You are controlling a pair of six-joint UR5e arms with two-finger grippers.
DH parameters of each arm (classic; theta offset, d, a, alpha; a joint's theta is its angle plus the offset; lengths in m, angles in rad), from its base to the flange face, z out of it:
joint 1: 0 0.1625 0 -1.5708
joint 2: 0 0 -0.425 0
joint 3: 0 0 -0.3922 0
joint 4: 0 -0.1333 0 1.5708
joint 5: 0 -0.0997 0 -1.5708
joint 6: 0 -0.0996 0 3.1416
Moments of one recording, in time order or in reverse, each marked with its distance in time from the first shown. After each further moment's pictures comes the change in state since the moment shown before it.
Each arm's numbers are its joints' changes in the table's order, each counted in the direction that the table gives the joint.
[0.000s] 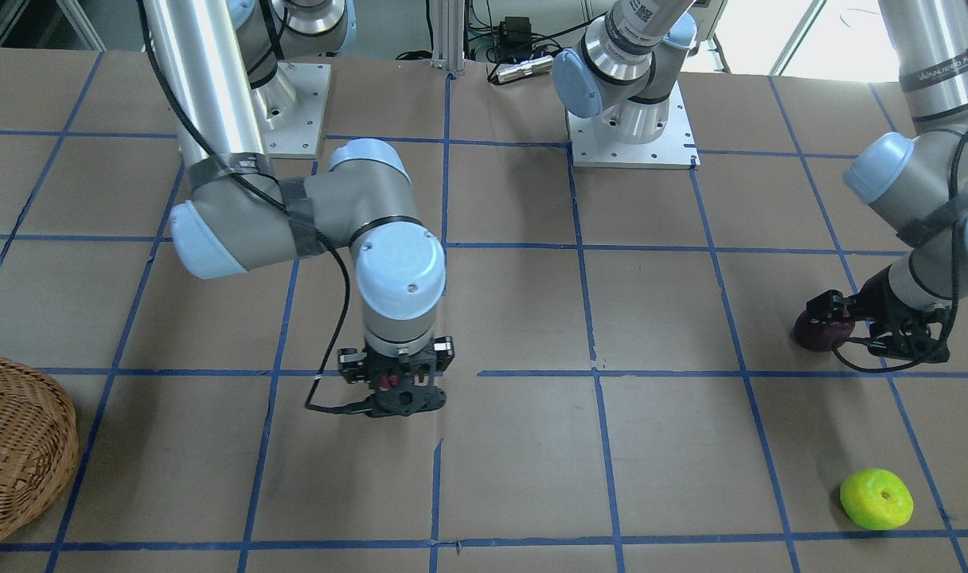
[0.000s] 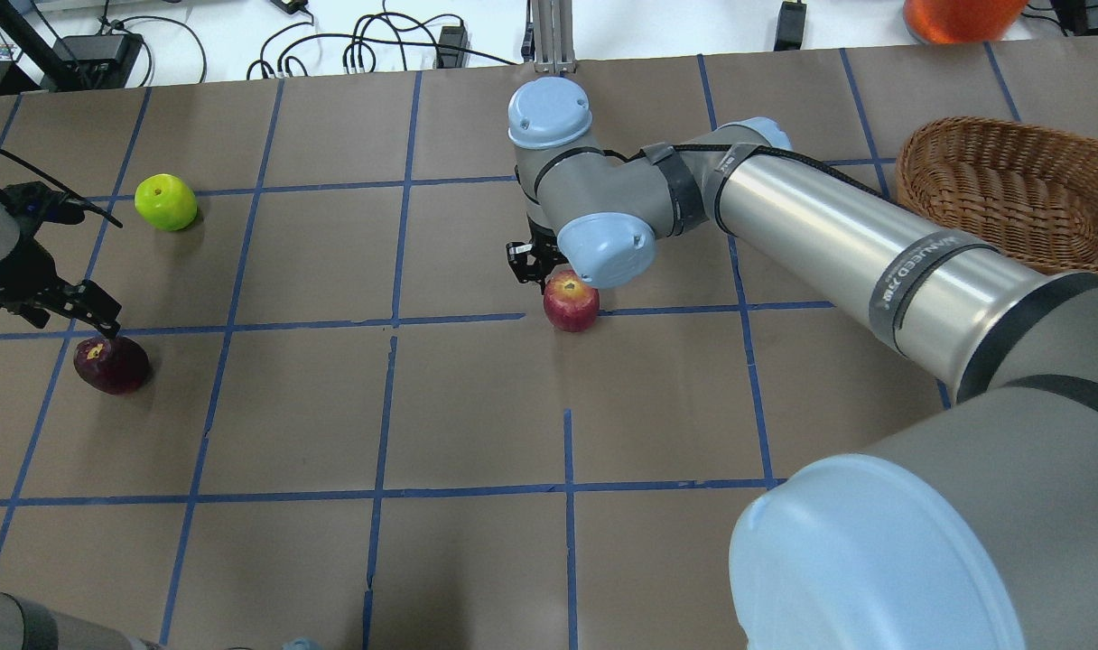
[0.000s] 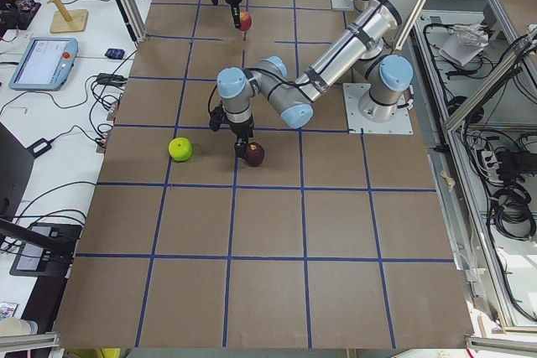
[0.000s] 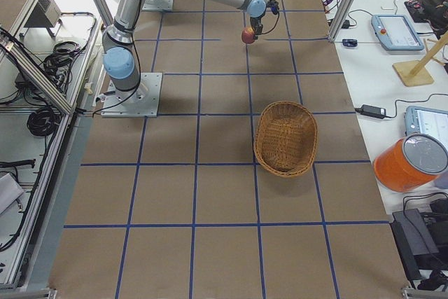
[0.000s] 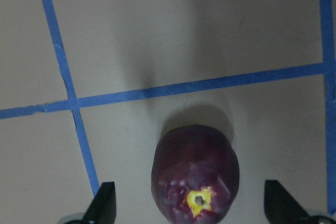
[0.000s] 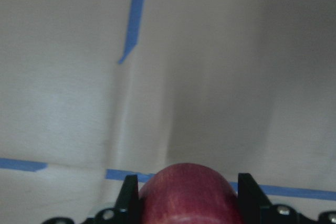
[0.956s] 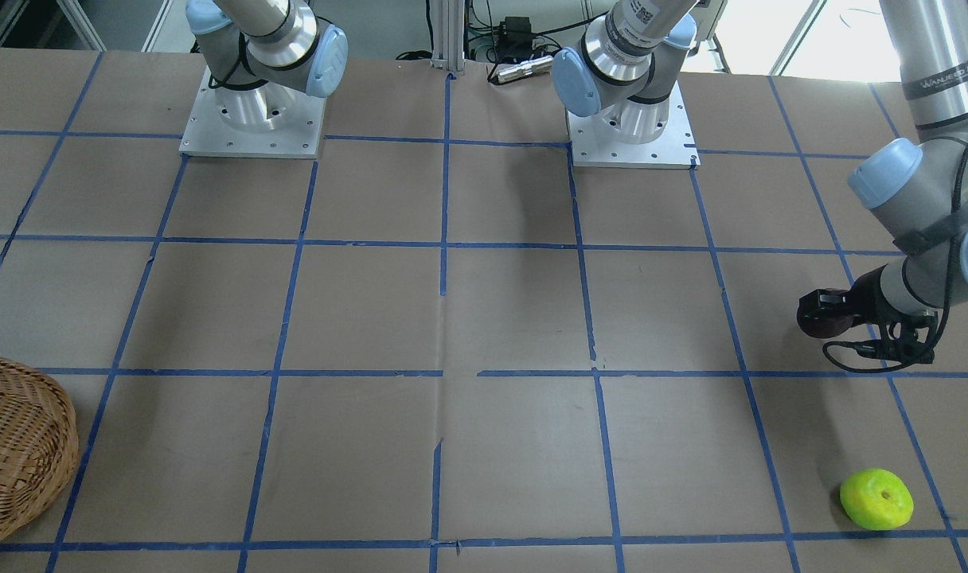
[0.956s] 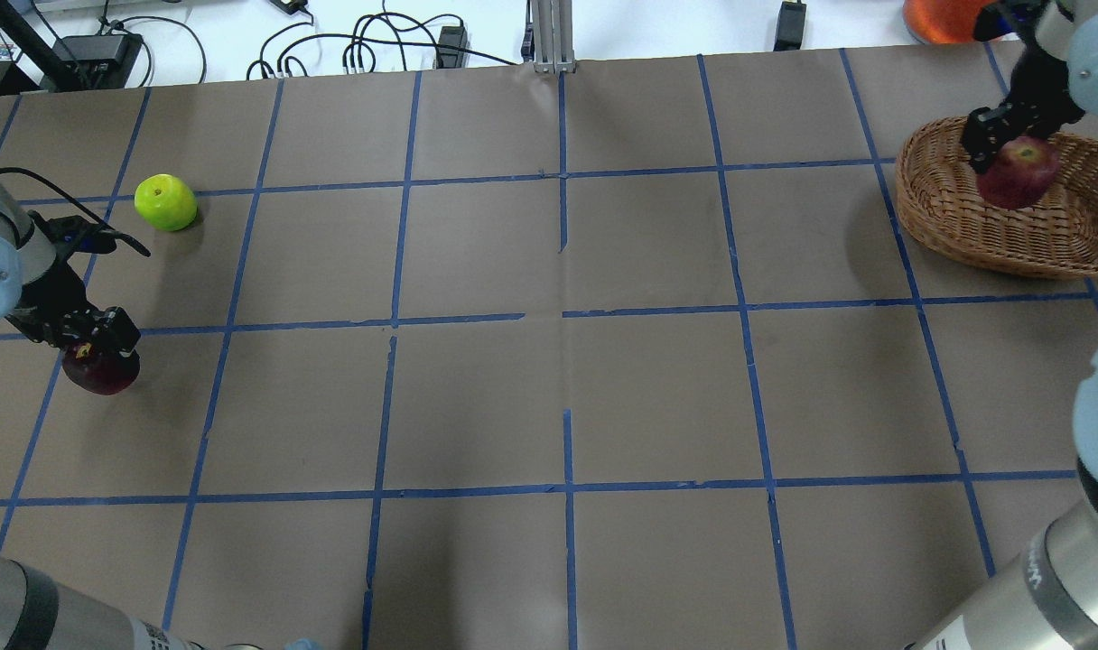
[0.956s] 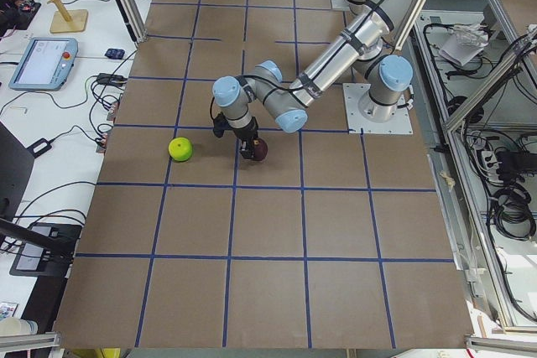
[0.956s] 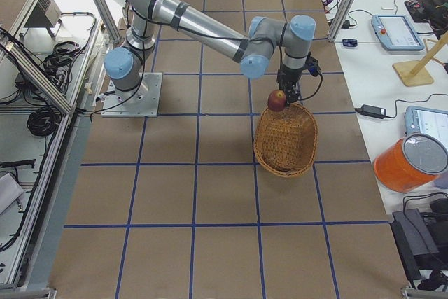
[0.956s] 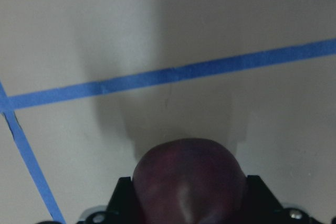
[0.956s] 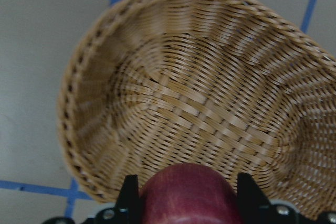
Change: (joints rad) left arm -0.035 -0.008 -0.048 0.175 -0.006 0.143; right arm -0.727 0.060 0.049 0.050 0.051 0.819
